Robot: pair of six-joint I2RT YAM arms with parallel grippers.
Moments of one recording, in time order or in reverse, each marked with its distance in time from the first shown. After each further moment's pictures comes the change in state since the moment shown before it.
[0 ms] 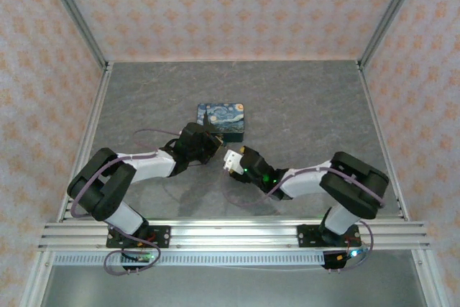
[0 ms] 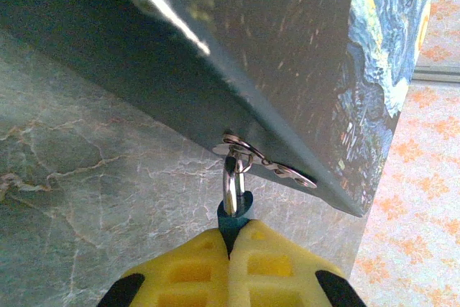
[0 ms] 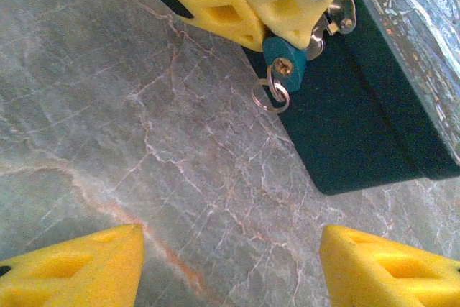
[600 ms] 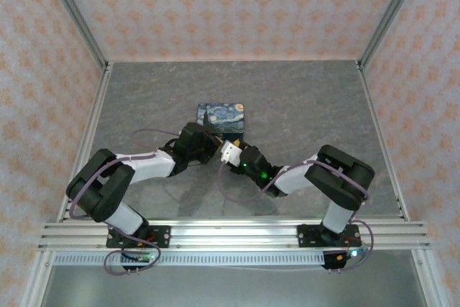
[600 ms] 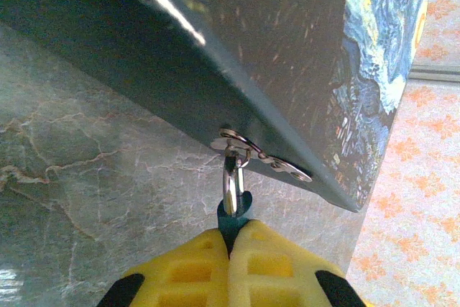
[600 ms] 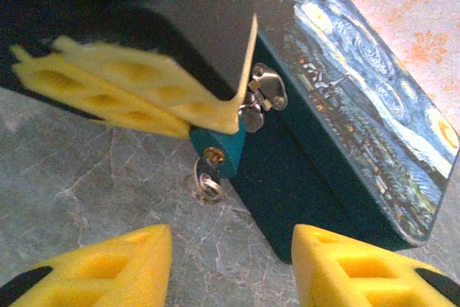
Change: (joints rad) left arm 0.000 -0.011 0.000 -0.011 0.010 -0.008; right arm -0.043 0.104 0.025 0.241 -0.010 -0.001
